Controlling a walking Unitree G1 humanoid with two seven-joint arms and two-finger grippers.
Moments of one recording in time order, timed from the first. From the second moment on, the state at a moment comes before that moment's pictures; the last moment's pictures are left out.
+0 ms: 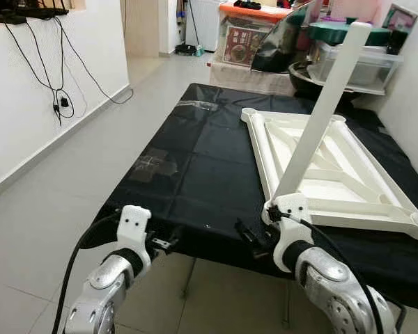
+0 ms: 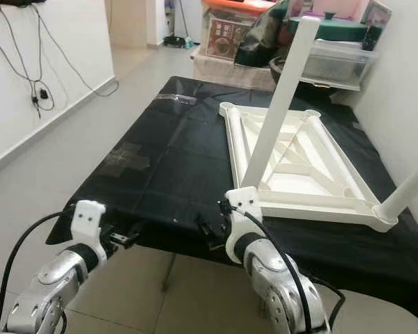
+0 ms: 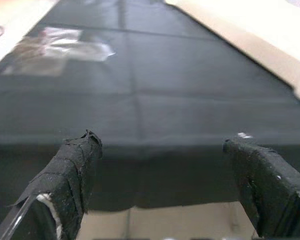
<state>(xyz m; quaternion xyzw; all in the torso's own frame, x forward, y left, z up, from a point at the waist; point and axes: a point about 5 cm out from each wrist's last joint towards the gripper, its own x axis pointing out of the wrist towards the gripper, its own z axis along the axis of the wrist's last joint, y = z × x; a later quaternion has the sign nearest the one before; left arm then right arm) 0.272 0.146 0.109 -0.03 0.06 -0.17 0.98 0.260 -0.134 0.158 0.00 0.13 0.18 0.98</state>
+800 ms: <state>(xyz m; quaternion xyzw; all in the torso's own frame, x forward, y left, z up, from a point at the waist) 0.286 0.143 0.116 -0.02 0.04 -0.15 0.99 0.351 -0.094 0.179 -0.03 0.06 0.11 0.99</state>
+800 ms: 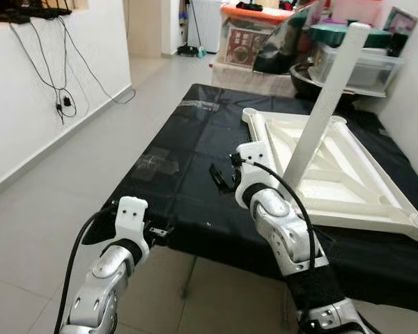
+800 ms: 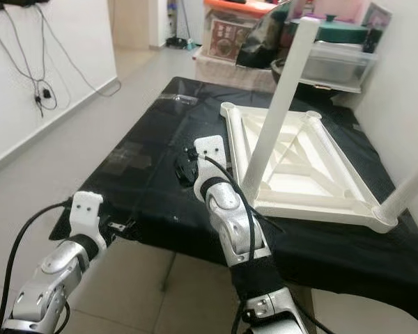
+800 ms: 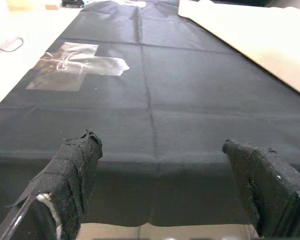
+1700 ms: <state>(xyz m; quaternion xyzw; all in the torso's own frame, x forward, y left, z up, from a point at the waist) 0.288 0.138 0.111 -0.02 0.05 -0.16 0.99 0.368 -0.261 0.170 -0.04 0.08 -0.29 0.95</state>
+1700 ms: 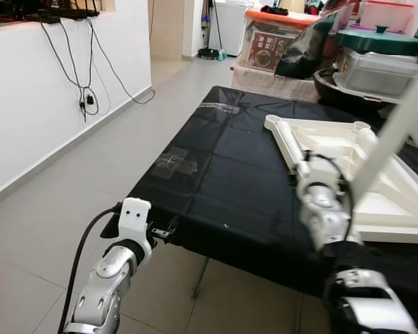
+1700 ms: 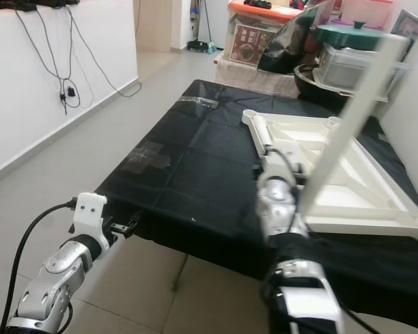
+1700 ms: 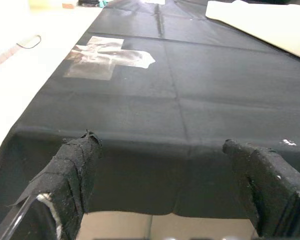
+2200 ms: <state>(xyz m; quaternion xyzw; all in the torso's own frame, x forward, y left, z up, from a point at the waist) 0.289 0.132 0.106 -0.02 0.06 -0.17 0.98 0.338 -0.343 0.176 -0.05 0.07 -0.39 0.92</state>
